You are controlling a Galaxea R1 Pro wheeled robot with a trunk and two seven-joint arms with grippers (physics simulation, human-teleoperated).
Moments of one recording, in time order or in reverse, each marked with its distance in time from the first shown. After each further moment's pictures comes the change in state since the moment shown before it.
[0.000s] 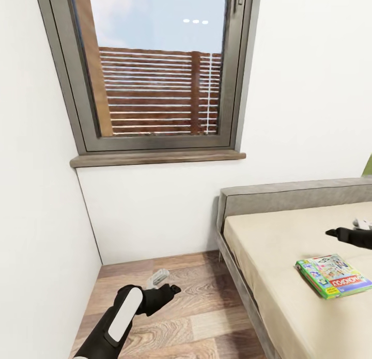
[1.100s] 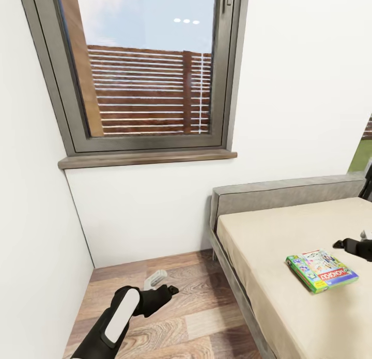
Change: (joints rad) left arm 0.007 0.018 0.002 -0.002 0.015 0.003 -0.010; right arm -0.017 -0.019 -0.011 0.070 -0.008 0.156 -0.088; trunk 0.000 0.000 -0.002
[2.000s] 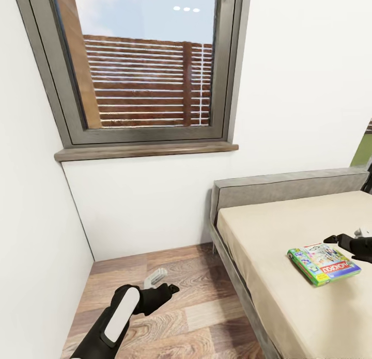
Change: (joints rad) left arm 0.001 -0.001 -0.002 -0.021 0.002 0.010 0.004; right arm -0.007 -0.010 -0.008 -0.002 -0.107 0.100 0.128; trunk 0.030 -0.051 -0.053
